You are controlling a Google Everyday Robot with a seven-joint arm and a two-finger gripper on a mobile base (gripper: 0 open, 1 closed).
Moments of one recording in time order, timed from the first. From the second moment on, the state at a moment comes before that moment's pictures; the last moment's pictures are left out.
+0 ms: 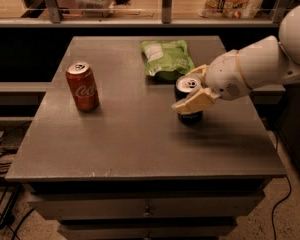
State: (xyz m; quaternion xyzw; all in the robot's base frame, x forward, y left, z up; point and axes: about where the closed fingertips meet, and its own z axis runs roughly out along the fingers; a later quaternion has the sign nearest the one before) arm 0.530 -0.078 0.893 -0.58 0.69 0.20 0.37
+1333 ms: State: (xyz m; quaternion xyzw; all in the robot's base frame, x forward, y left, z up) arm 0.565 -0.081 0.862 -0.69 0.70 0.03 0.19
